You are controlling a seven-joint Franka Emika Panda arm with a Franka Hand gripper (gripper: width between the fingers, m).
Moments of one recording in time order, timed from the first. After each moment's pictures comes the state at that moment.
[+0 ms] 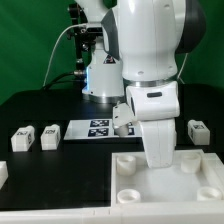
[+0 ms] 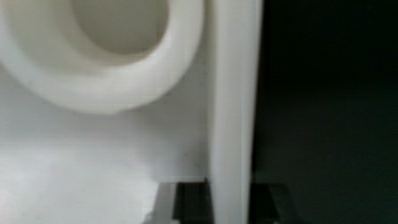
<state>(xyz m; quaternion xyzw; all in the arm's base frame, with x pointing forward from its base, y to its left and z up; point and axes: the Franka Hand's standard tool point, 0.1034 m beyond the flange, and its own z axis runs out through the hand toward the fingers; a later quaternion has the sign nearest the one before) 0.496 0.065 0.007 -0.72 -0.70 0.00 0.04</state>
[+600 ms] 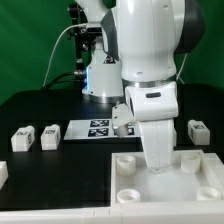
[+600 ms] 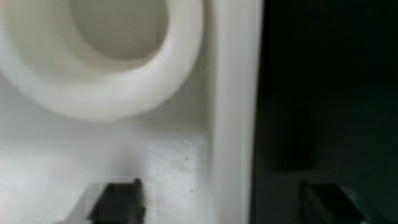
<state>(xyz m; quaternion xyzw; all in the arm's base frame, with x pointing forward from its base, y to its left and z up) 0.496 0.063 0.007 -0.72 -0.70 0.00 0.04</state>
